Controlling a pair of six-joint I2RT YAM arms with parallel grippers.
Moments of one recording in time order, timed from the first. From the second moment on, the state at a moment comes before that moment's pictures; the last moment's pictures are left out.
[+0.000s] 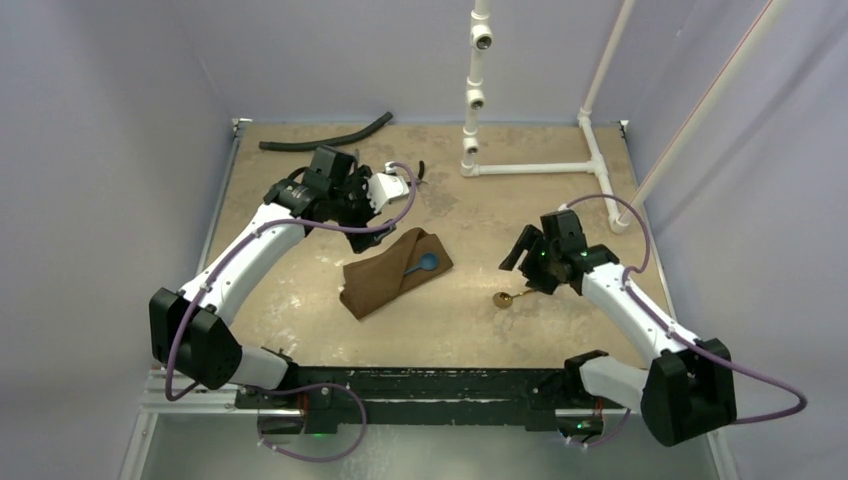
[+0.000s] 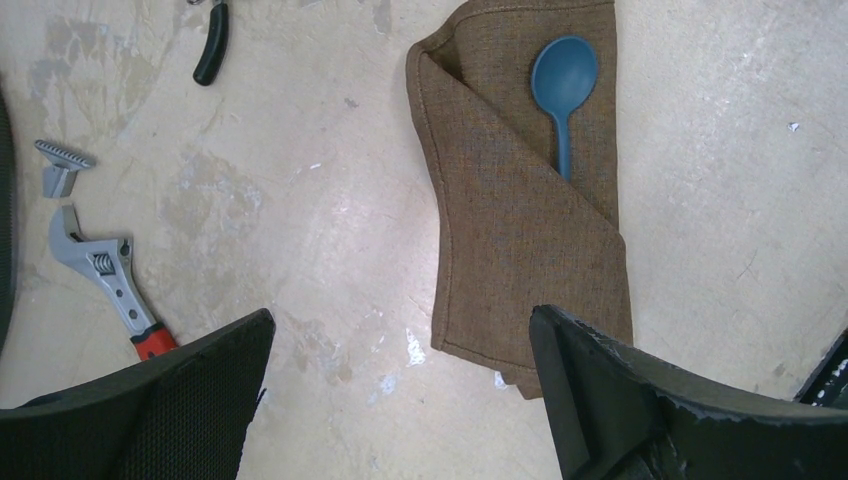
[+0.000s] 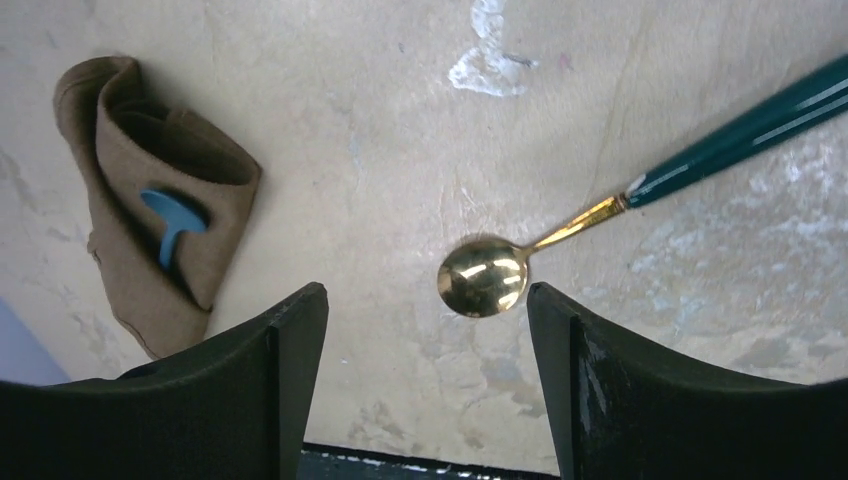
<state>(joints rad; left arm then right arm) -0.43 1.41 1.28 -0.77 0.31 0.64 0.29 1.15 0.72 -0.58 -0.07 0.81</state>
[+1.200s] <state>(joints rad) -0.43 1.34 1.27 -0.77 0.27 0.70 0.22 1.50 0.76 -0.36 0.19 0.83</state>
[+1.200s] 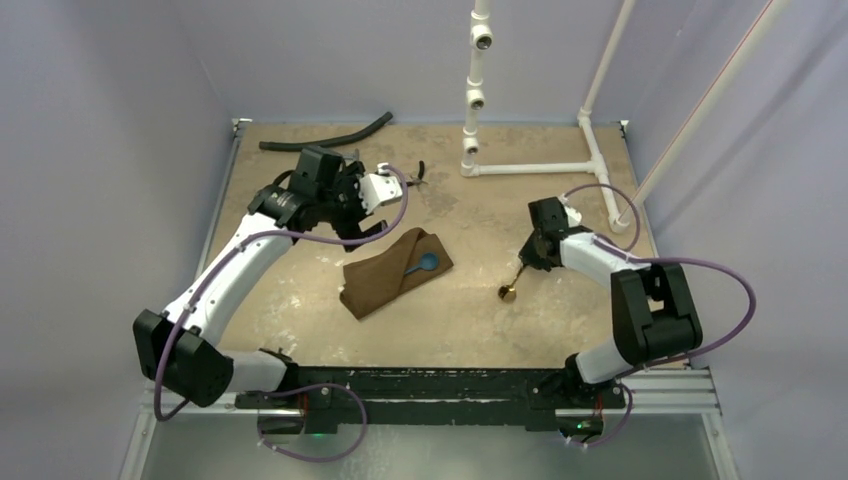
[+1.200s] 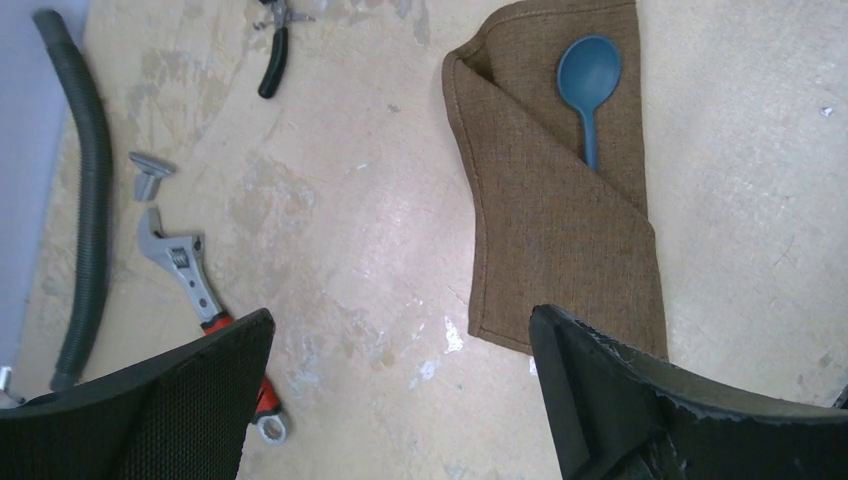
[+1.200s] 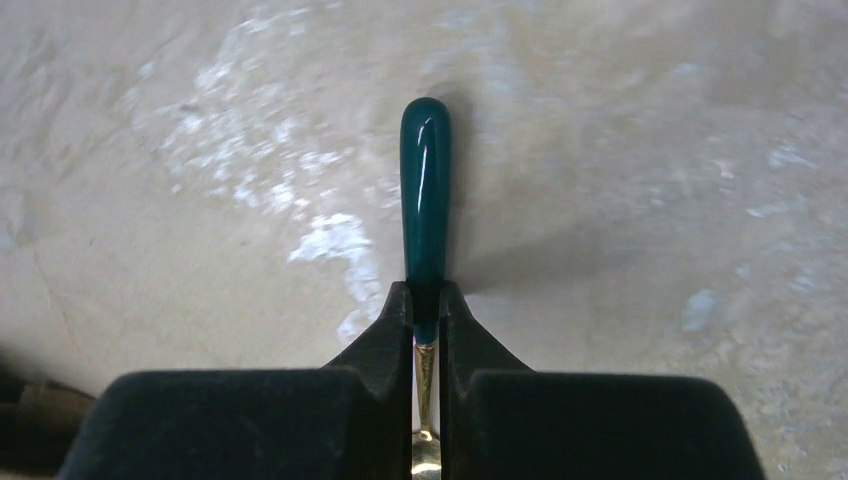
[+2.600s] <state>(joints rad) -0.45 0.82 0.99 -0.80 0.44 2.00 0.89 1.69 1.66 -0.59 -0.58 0.18</state>
